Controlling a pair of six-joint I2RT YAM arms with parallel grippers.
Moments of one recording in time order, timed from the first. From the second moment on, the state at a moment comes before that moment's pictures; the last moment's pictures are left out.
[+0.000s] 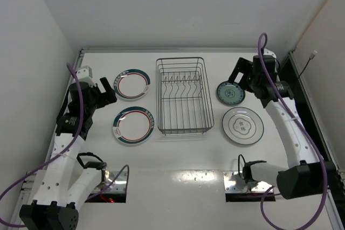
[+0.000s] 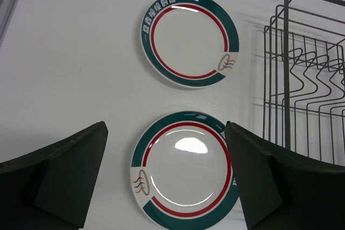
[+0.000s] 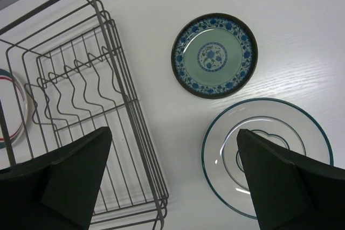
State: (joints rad) left arm -0.04 0.81 0.85 -0.47 -0.11 -0.32; right arm 0.12 1.19 1.19 -0.63 0.17 0.46
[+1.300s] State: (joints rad) left arm -0.04 0.85 0.85 -0.48 -0.12 -0.31; right arm -0.29 2.11 1.48 -0.75 -0.18 0.35
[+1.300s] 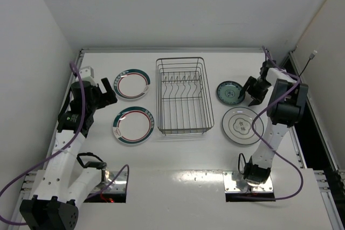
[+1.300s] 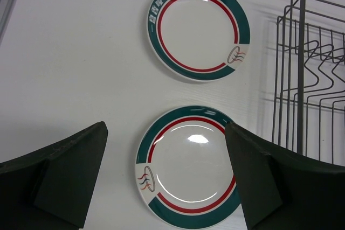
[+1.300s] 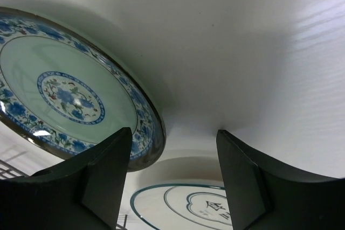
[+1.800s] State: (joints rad) left arm -0.04 0.85 0.85 -0.48 -0.14 -0.31; right arm -0.27 2.19 1.62 -0.83 -0.24 0.30
